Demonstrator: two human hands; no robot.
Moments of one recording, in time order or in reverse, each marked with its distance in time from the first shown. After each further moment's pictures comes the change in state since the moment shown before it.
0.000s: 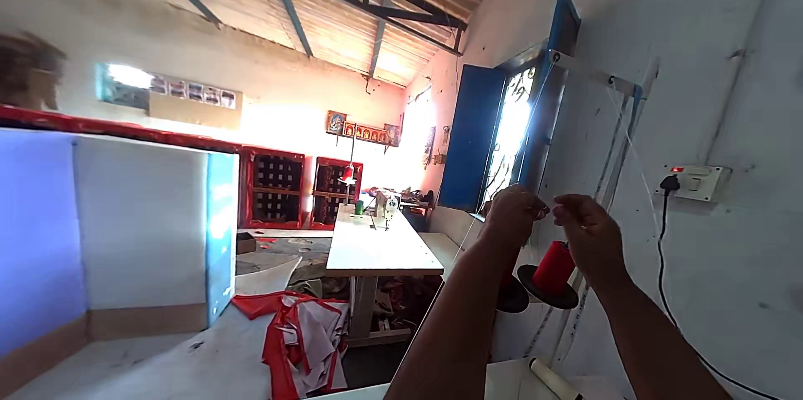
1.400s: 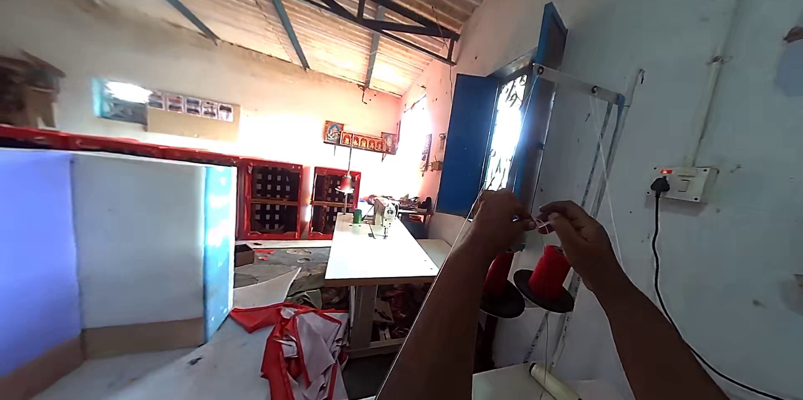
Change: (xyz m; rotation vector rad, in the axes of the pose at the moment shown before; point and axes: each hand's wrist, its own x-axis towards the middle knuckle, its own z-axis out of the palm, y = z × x) left_hand 0.000 -0.004 -0.012 0.112 -0.038 0.097; right_hand 0.002 -0.009 -0.011 0.097 -0.163 0.123
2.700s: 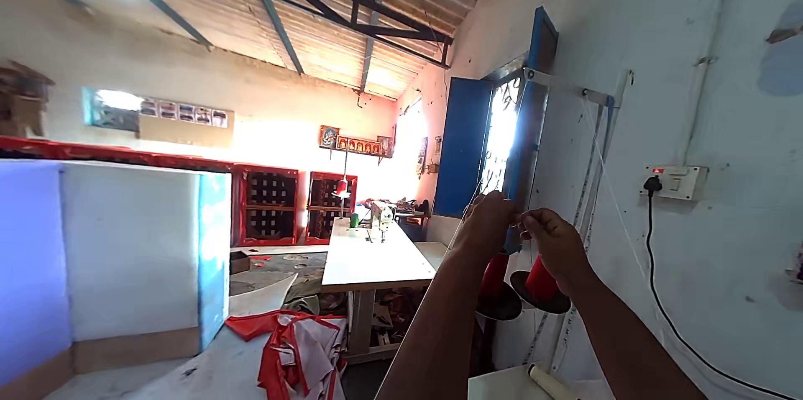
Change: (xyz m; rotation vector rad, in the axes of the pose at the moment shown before) left_hand -0.001 -0.009 0.007 0.070 0.052 -0.002; right_hand 0.000 -0.010 0.026 0.051 0.042 0.193
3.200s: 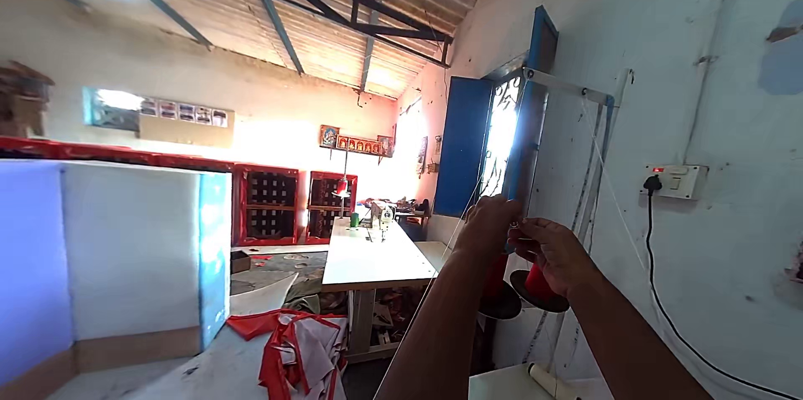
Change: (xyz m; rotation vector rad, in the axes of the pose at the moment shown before) left_hand -0.002 0.003 0.005 0.088 -0.030 -0.009; right_hand -0.002 -0.024 0.004 0.473 -0.015 0.492
